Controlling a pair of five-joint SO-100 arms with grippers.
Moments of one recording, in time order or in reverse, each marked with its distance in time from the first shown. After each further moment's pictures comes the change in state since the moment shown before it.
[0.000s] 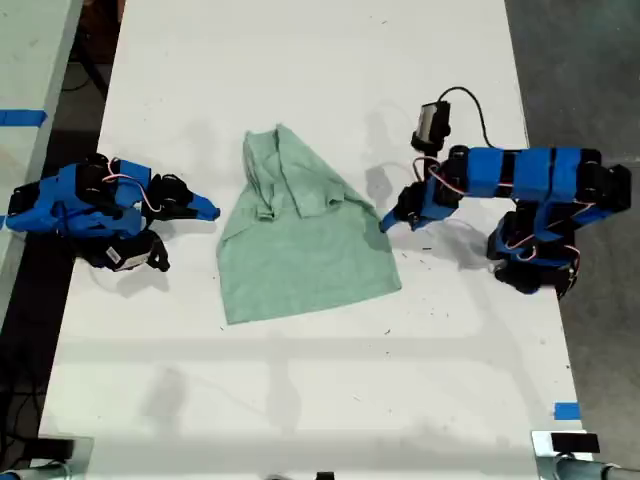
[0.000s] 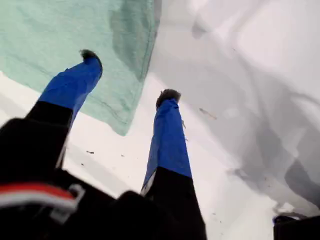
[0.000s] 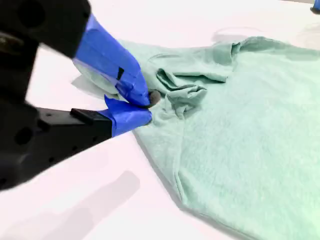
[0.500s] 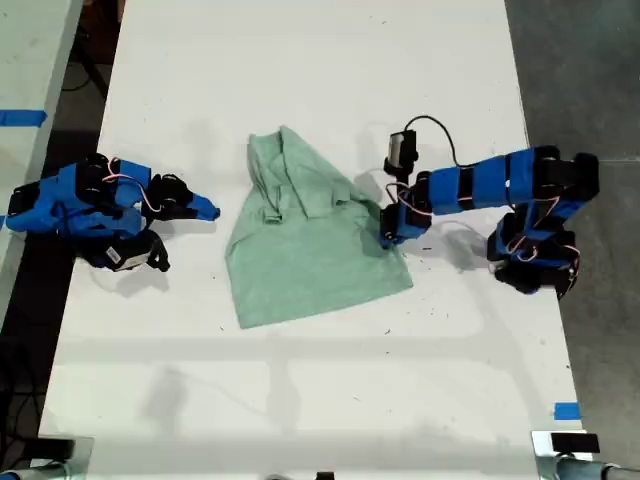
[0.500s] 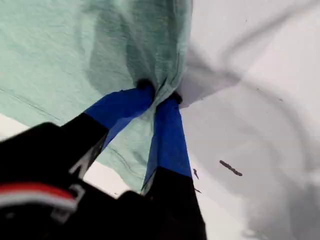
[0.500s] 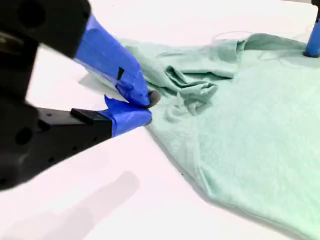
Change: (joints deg) arm 0 0.0 0.0 0.0 0.0 0.0; arm 1 -3.2 -17.9 -0.5 -16.3 0.4
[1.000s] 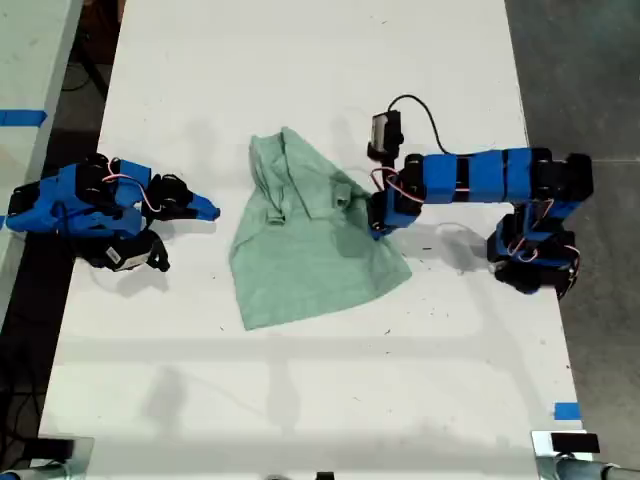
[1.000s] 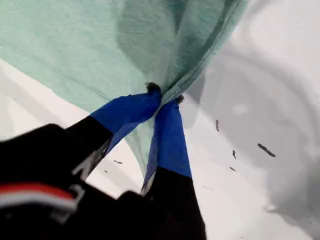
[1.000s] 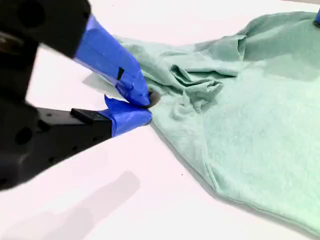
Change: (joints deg) arm 0 0.0 0.0 0.0 0.0 0.0; arm 1 -3.1 -4.6 -27.9 21.3 -1.8
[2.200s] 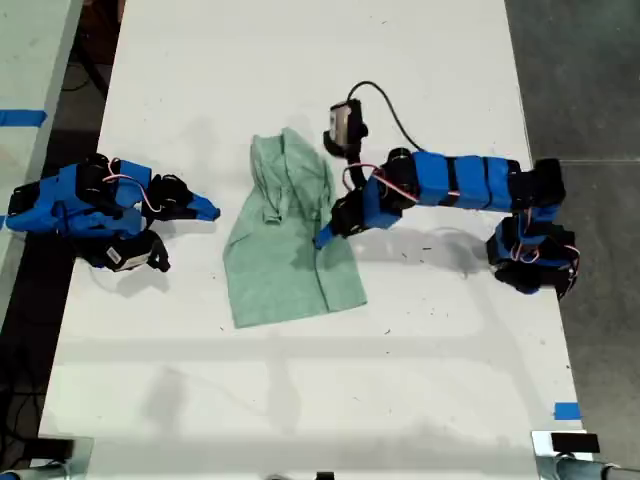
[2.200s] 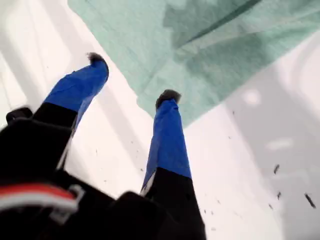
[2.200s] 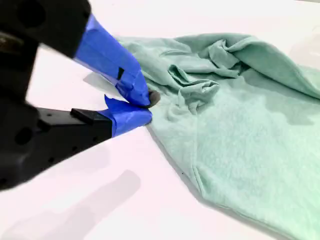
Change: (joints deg) arm 0 0.0 0.0 0.2 0.0 0.1; arm 1 -5.6 -8.4 -33.2 12.2 -8.2
